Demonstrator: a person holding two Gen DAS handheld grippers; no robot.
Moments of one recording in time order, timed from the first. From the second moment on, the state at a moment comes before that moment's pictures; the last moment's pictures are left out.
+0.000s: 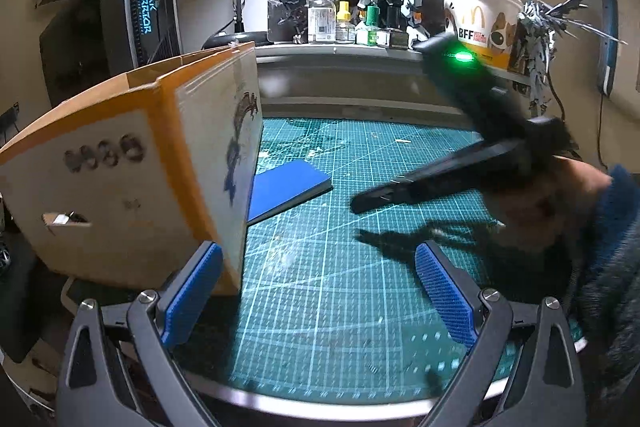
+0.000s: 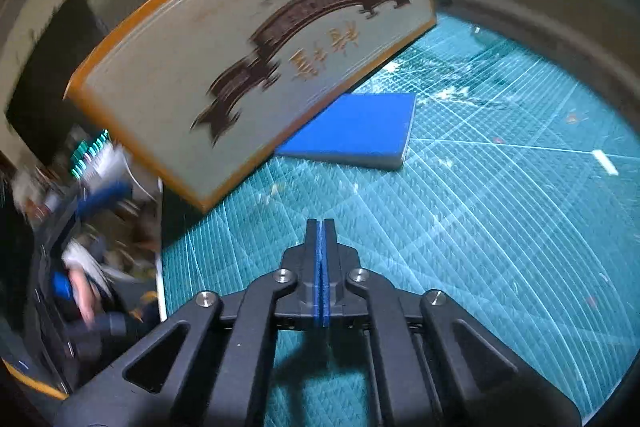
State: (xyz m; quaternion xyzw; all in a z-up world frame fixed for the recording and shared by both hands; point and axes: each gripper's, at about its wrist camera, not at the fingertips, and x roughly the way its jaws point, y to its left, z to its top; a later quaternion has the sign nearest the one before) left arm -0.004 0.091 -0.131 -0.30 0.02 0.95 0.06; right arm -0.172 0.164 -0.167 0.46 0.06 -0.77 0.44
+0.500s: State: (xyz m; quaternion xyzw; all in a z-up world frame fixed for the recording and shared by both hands) left arm -0.012 0.067 -0.140 -0.32 -0.01 0.95 0.04; right arm -0.201 0.117 -0.176 0.41 0.20 -0.80 0.40
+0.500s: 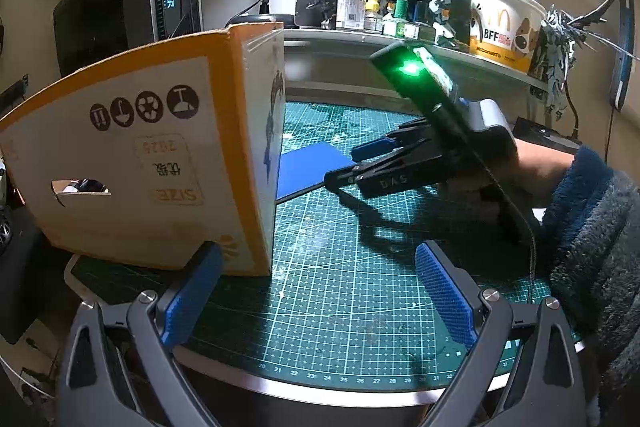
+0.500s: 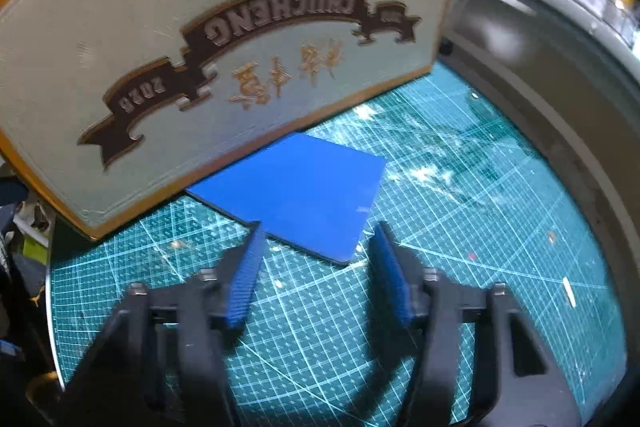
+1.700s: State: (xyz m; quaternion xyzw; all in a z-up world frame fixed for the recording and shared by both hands) left arm -0.007 0.066 -0.148 -0.33 -0.01 0.94 0.05; right arm -0.211 0.114 -0.170 0.48 0.14 -0.80 0.33
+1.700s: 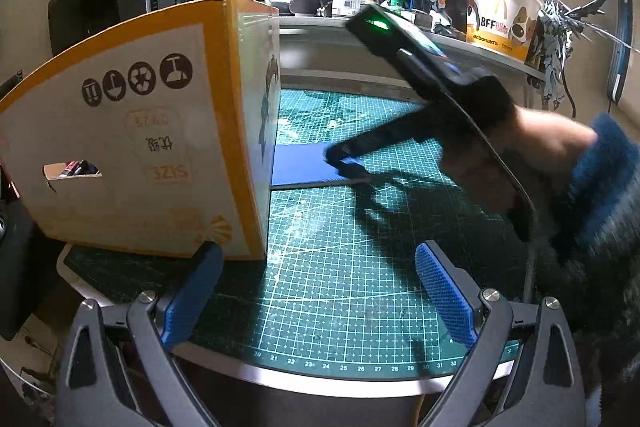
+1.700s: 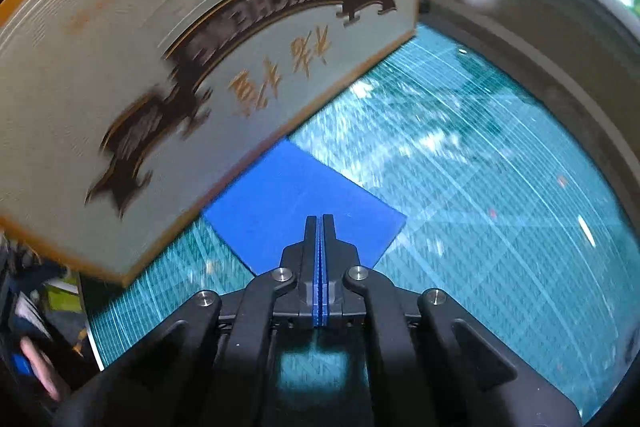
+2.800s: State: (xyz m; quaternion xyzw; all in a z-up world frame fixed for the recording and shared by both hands) left arm -0.012 0.069 -0.158 -0.35 0.00 0.92 0.16; right arm -0.124 0.190 -0.160 0.38 0.23 -0.82 0.35
